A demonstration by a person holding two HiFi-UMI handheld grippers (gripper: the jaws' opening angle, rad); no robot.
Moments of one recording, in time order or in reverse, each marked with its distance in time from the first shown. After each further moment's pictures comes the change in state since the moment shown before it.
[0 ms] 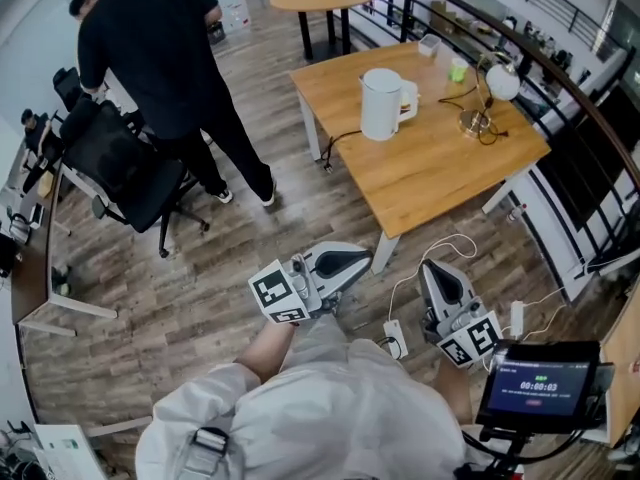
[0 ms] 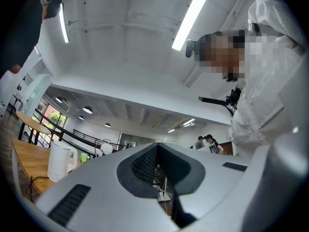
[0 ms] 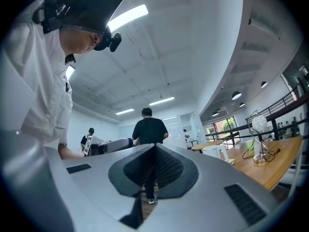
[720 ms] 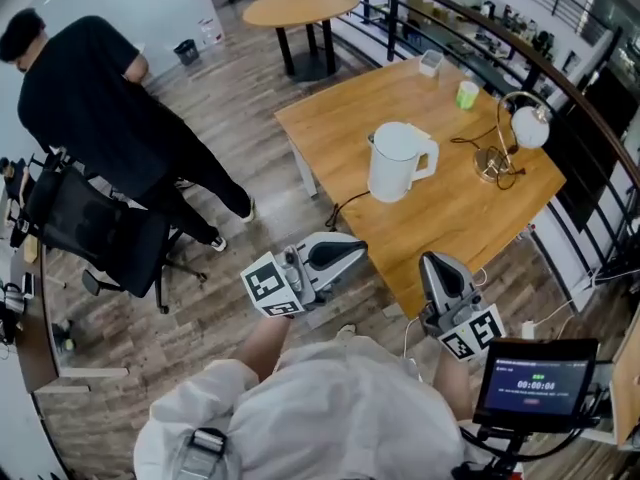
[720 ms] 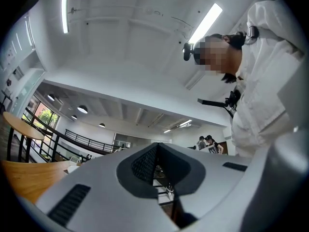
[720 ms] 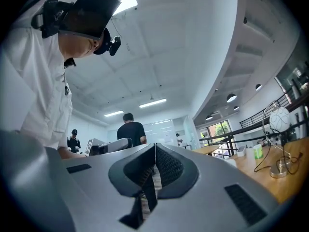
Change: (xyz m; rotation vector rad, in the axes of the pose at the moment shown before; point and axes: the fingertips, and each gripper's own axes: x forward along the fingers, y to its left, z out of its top) left arm 0.029 0.306 0.056 0.004 0.010 -0.106; right arm 0.249 -0.168 -0.007 0.002 -0.055 -0.086
